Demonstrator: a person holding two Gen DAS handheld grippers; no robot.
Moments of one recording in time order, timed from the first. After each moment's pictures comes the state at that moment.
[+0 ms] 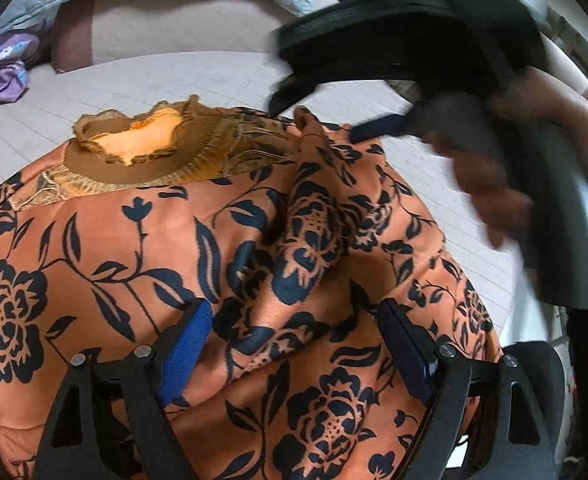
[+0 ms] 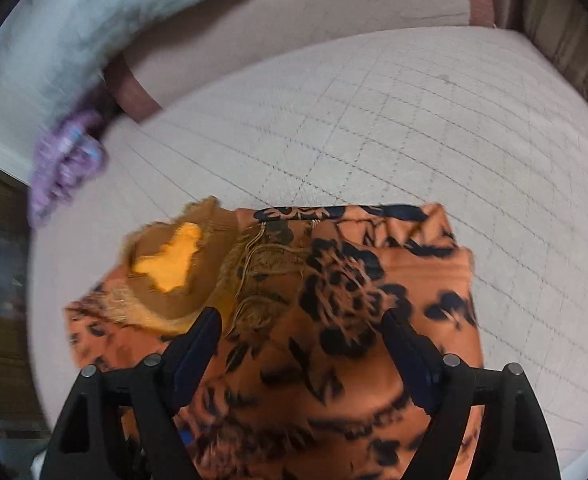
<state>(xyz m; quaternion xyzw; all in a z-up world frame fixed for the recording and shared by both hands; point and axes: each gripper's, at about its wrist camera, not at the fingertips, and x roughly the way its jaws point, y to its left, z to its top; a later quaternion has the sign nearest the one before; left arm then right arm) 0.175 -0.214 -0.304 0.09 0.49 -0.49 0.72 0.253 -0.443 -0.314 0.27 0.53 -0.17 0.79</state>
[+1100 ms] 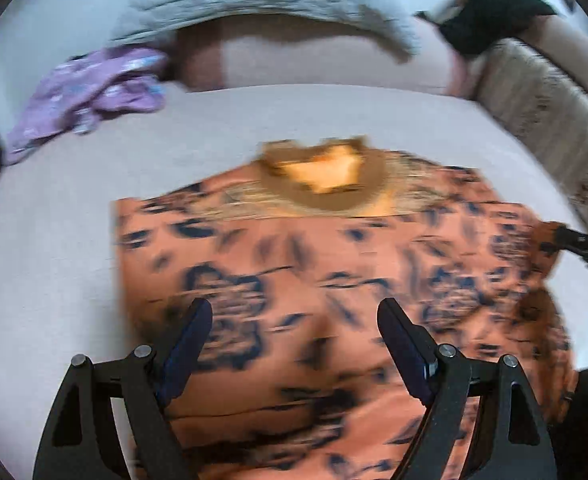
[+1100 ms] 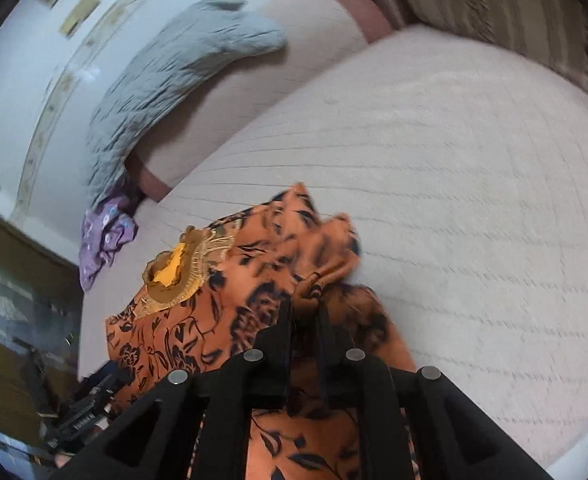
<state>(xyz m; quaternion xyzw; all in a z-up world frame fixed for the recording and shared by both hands) 0.225 -0.130 -0.281 0.14 0.45 -0.30 0.83 0.043 -0.494 -0.294 0.37 0.36 -0.16 0.84</state>
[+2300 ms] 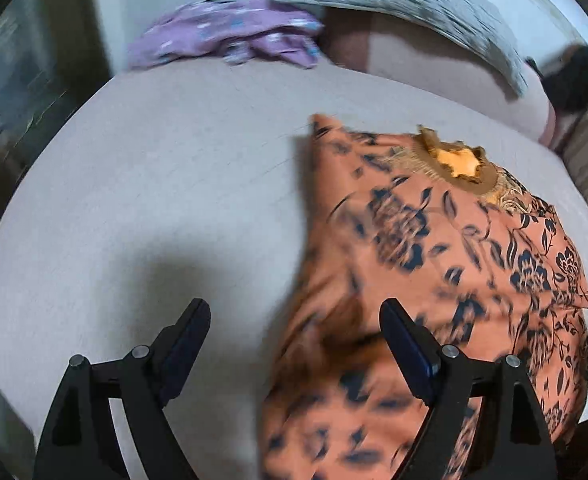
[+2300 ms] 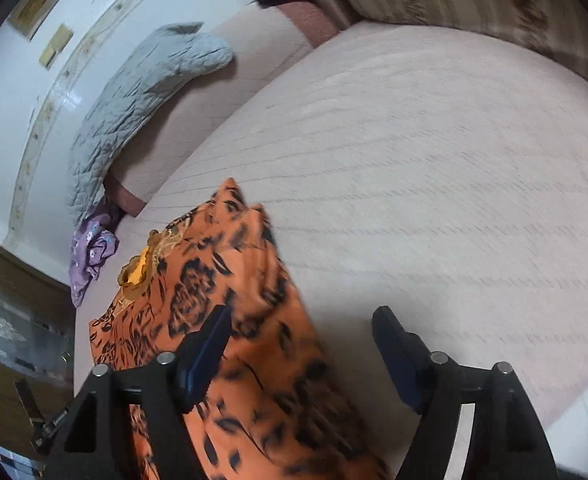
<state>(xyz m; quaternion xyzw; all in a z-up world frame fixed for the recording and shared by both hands) 0.202 -0.003 -0.291 0.04 0.49 -0.14 0.86 -0.056 -0.509 -0.327 0.42 0.34 -0.20 0.82</state>
